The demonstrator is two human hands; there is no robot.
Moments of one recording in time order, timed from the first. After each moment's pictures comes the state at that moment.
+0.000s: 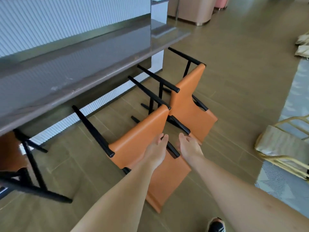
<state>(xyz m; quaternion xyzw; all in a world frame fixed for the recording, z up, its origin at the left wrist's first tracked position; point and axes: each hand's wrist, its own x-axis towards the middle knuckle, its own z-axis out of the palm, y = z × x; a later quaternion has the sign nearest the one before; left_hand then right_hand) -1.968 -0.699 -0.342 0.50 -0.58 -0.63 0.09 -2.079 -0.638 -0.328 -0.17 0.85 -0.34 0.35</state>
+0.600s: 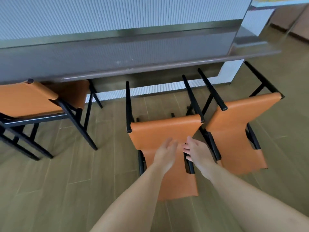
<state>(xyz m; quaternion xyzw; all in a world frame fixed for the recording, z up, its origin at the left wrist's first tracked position) -2.060 -0.642 -0.338 0.66 -0.39 -0.58 0.28 -2.185 -0.651 -0.330 -0.38 0.70 -0.29 0.53</state>
